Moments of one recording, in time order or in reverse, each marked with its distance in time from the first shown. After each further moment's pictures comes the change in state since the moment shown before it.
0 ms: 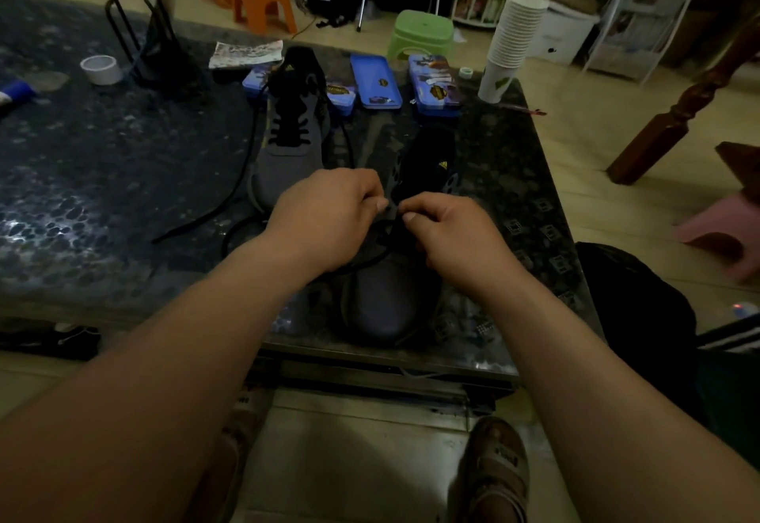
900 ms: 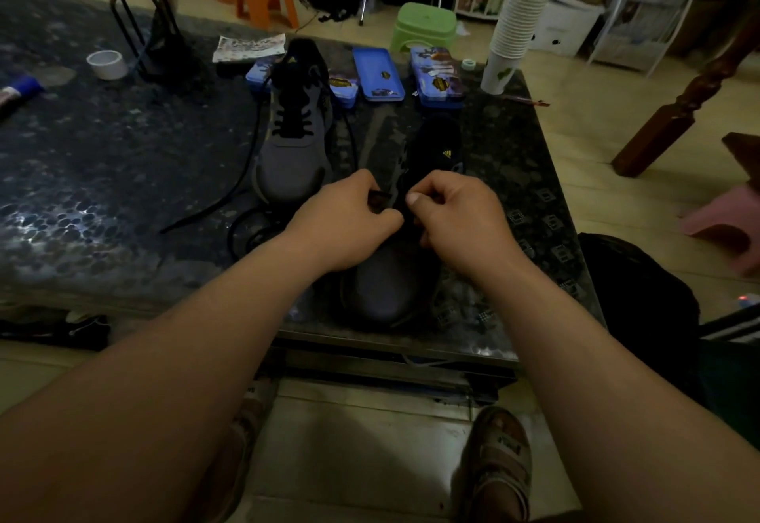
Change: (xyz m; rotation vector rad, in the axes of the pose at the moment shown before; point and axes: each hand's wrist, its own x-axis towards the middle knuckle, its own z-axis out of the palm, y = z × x) left_hand -0.004 0.004 0.016 -0.229 -0.134 -0.243; right_hand -0.007 -0.012 -0.002 -0.042 0.131 -0.057
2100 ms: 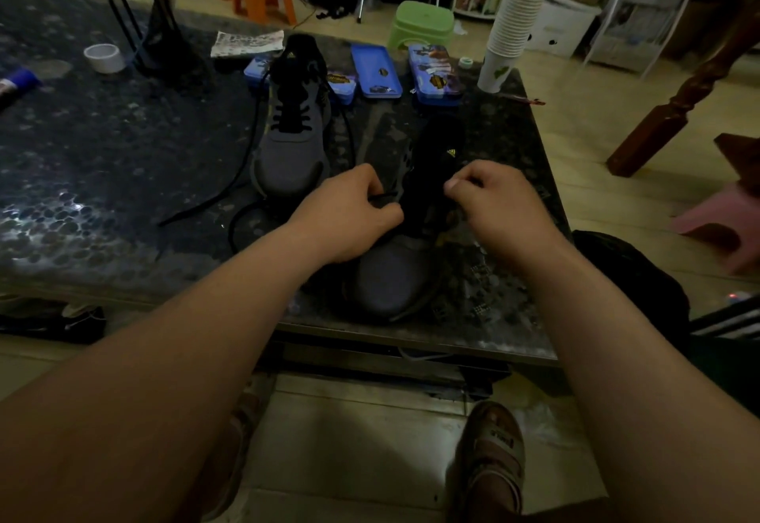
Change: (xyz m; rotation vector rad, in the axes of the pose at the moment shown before) left_hand 0.002 0.001 0.004 -0.032 -0.007 0.038; right_hand -0.003 -0.005 -0.040 -0.069 0.011 0.130
